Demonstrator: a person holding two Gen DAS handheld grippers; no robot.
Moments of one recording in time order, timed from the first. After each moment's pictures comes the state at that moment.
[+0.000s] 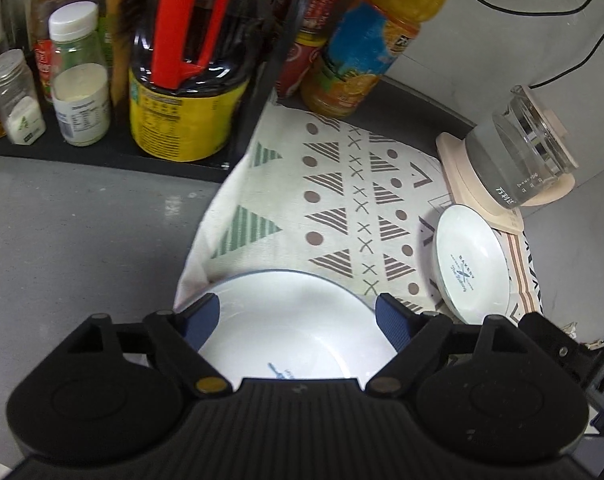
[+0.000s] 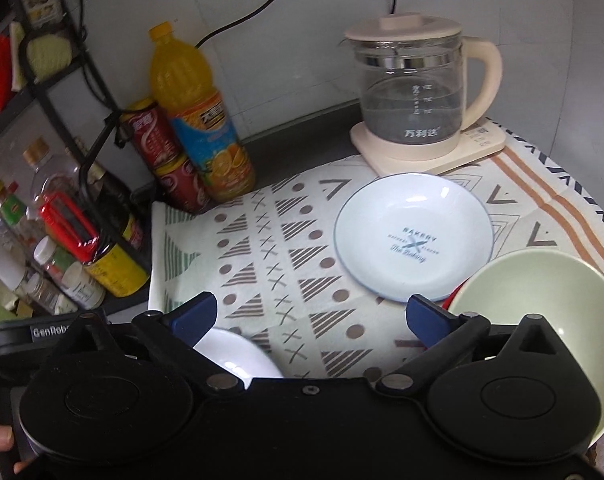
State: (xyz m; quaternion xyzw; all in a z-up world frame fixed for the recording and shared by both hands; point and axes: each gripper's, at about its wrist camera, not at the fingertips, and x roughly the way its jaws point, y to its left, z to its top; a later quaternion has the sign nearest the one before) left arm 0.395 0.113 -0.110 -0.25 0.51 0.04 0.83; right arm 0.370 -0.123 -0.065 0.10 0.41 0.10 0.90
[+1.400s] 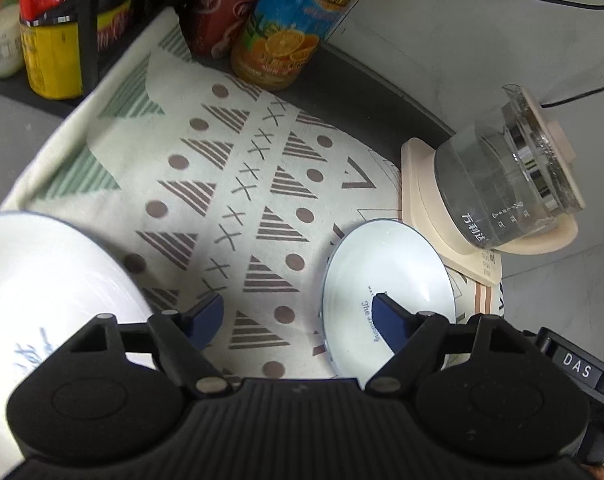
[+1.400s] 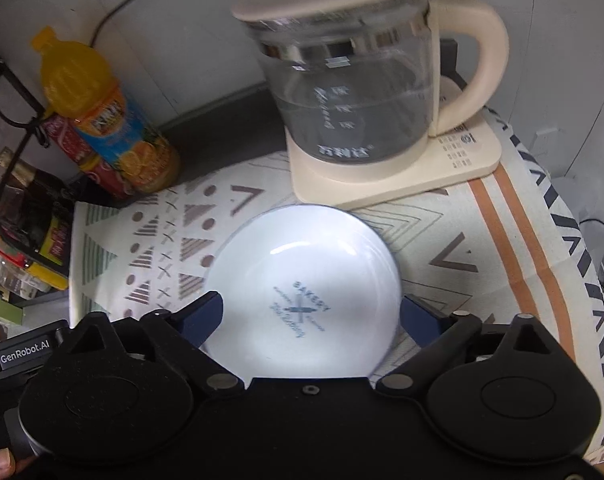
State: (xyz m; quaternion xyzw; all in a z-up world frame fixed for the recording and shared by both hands) left arm 0.467 -0.017 -0.140 -0.34 0.48 0.11 0.80; right arm 0.531 -0.241 -0.097 0.06 0.52 0.17 0.83
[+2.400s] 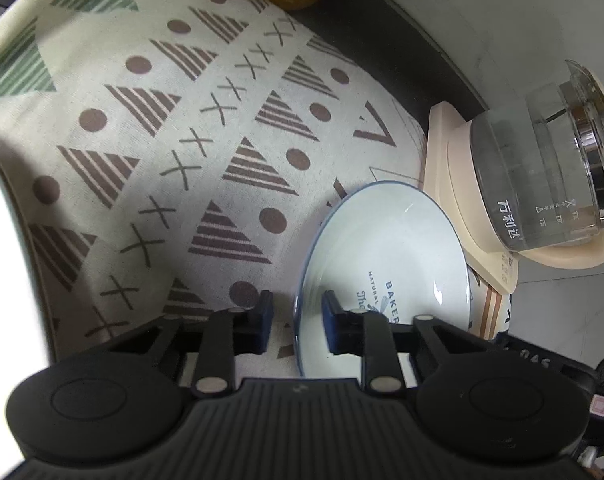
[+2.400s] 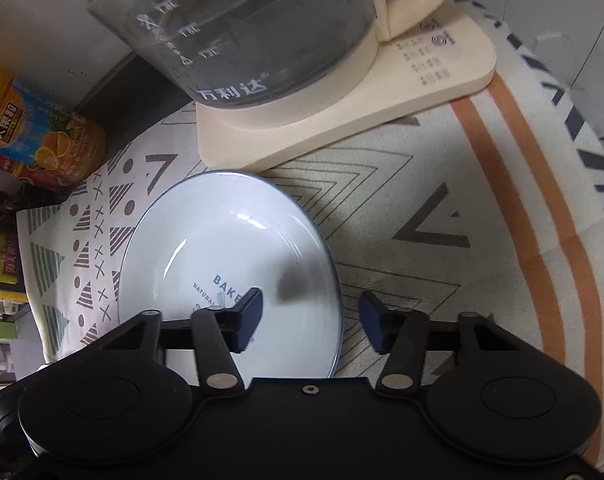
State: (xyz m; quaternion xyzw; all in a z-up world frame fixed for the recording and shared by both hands) left arm 0.501 -0.040 -0.201 -0.41 0.52 0.11 0.74; right arm 0.587 -0.271 -0.177 0.11 0.63 0.15 0.76
